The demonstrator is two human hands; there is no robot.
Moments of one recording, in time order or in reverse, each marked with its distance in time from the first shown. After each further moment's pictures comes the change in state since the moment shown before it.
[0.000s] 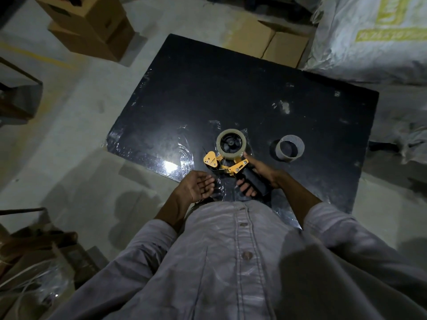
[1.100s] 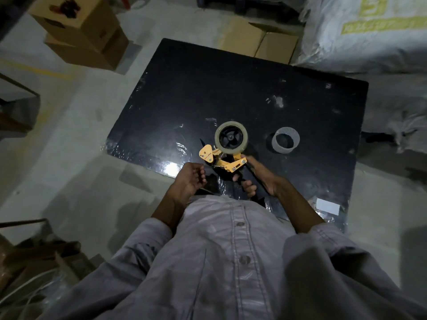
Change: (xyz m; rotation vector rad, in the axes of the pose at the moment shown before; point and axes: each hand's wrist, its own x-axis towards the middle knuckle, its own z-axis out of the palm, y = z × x) left_hand -0.017 0.009 0.001 0.047 0.022 0.251; right_hand -0.029 0.025 0.047 0.235 -0.002 -0.077
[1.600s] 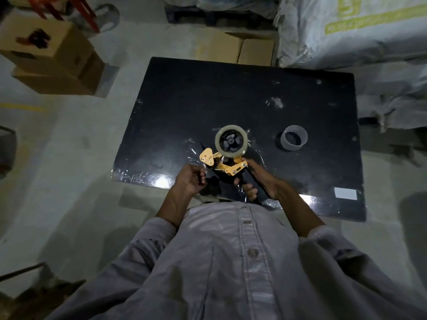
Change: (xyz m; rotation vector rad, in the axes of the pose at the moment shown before) left_hand 0.014 0.070 -0.047 0.063 -0.132 -0.084; right_hand 0.015 -0.006 0.077 0.141 0.103 -0.040
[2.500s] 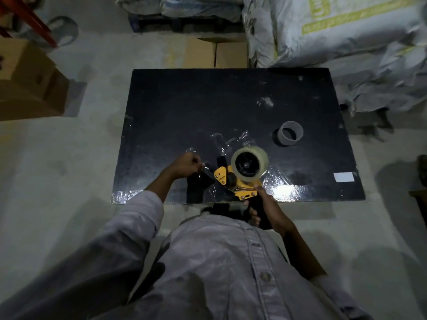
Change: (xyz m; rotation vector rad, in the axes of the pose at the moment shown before) left_hand 0.054 0.107 -0.018 1.541 -0.293 0.710; right_hand 0.004 0.104 0.064 0.222 0.476 -0.300
